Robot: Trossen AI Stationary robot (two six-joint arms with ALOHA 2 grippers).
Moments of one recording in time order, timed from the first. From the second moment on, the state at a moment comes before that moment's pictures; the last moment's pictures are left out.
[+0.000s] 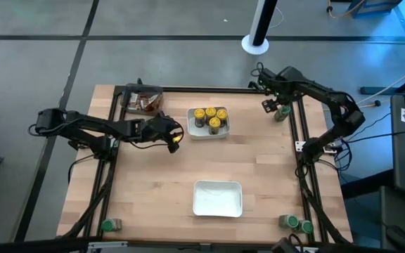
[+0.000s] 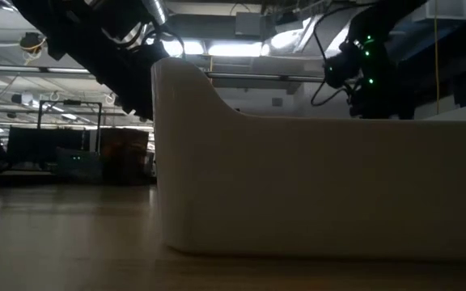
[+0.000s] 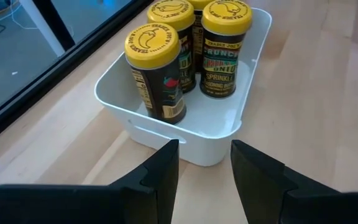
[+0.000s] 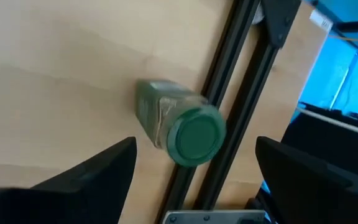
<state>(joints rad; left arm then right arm) 0.10 1.24 0.56 0.06 -0.36 -0.17 -0.83 1.54 1.25 -1.36 0.35 0.42</state>
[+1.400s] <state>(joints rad) 0.10 1.24 0.56 0.07 -0.36 -0.17 -0.91 1.54 0.96 -1.03 0.22 0.41</state>
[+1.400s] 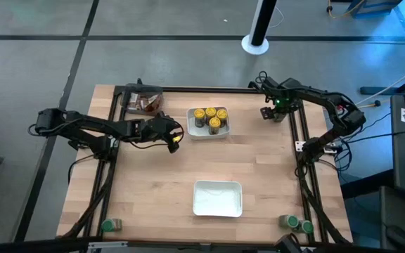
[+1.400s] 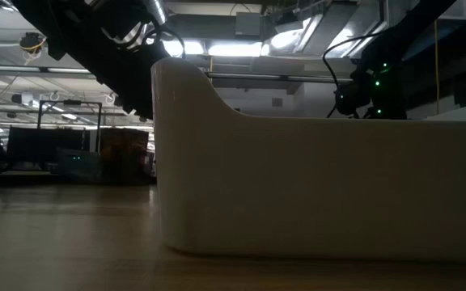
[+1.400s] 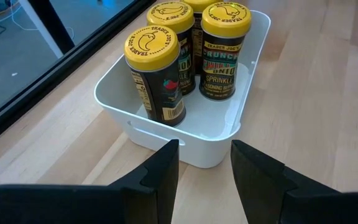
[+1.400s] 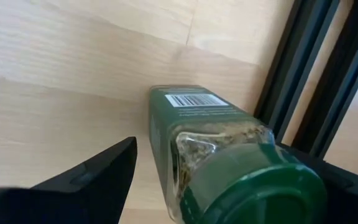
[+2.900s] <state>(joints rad) 0.10 1.24 0.56 0.07 -0.36 -0.18 -0.57 1.50 1.11 -1.08 0.05 0.23</state>
